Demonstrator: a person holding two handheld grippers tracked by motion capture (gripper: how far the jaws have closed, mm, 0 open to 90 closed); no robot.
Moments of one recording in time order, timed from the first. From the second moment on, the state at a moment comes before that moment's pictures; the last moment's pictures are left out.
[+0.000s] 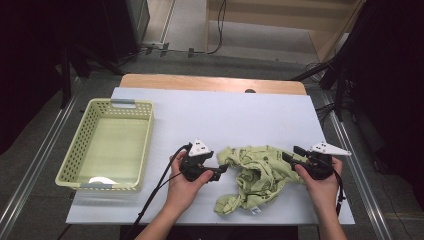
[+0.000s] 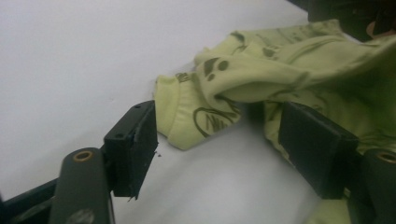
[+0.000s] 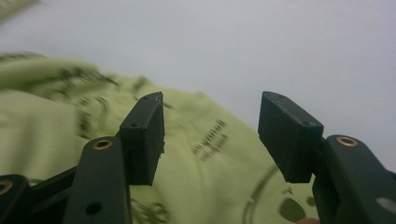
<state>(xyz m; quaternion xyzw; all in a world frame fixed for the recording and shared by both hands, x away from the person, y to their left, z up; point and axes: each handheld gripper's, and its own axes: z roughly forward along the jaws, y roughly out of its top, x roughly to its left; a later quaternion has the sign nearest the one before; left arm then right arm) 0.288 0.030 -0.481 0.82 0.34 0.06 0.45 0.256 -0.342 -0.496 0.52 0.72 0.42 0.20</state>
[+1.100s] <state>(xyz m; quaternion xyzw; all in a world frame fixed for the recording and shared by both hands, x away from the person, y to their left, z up) 0.322 0.012 -0.511 0.86 0.34 0.04 0.39 0.275 -0.346 -0.525 0.50 0.77 0.35 0.18</state>
